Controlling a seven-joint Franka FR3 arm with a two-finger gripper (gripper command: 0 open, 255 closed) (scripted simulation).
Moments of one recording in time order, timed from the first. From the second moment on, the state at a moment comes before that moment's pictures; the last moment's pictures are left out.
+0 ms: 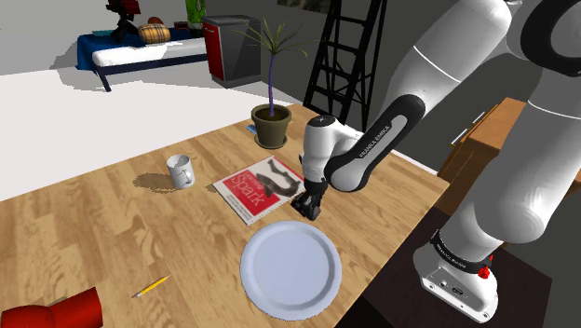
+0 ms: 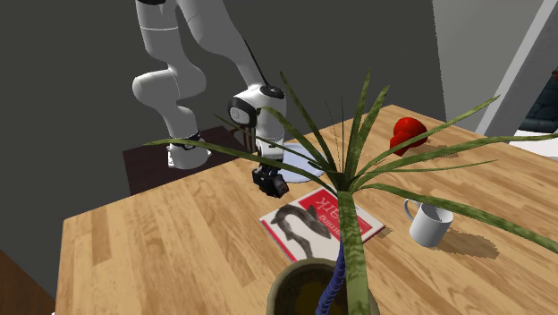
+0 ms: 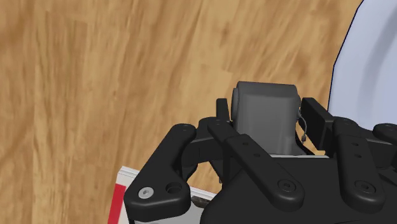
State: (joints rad) arm 0.16 0.11 0.27 -2.62 -0.08 2.66 0.16
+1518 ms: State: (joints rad) arm 0.17 -0.13 0.29 -2.60 0.05 2.41 0.08
